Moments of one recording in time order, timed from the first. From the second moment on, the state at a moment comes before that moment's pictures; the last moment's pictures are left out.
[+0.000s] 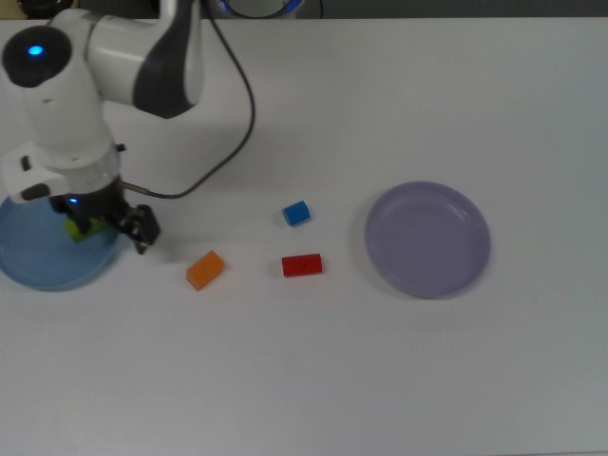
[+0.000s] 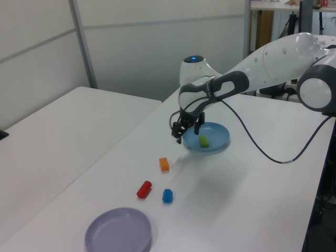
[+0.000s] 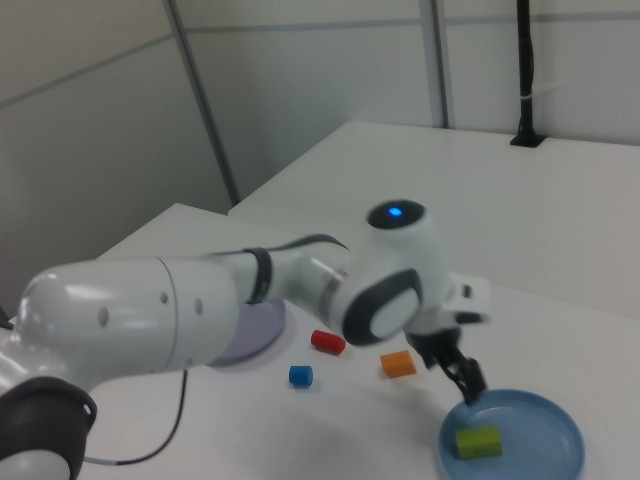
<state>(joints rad) -0.23 0.49 -0.01 -1.62 -0.01 2.27 0.15</state>
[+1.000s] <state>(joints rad) -0.07 0.56 -0.01 -1.63 -0.01 2.36 0.70</state>
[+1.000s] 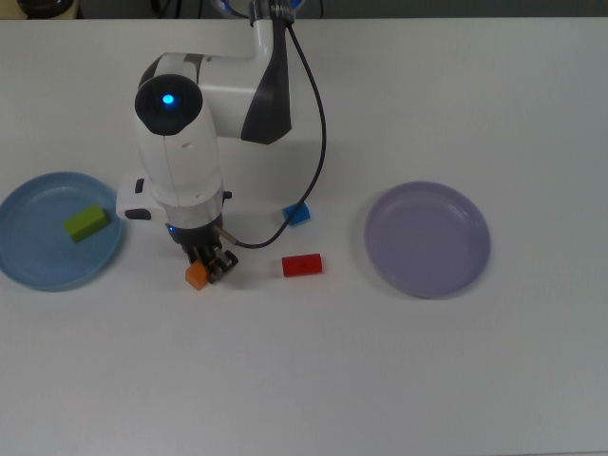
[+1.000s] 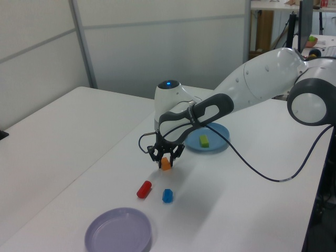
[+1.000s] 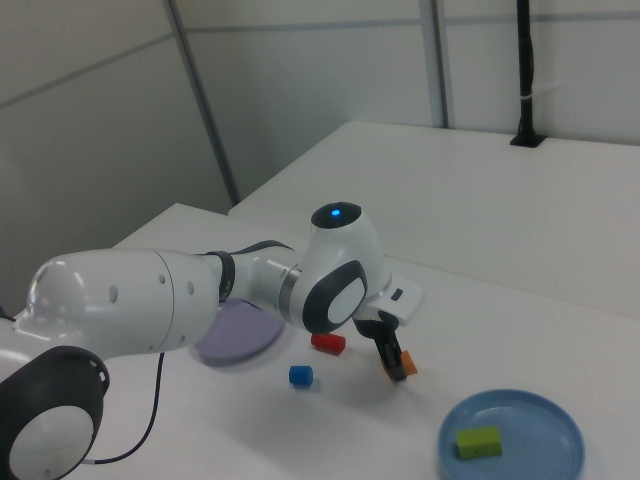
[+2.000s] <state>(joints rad) -0.32 0.49 -0.03 -1.62 -0.01 2.27 0.53</state>
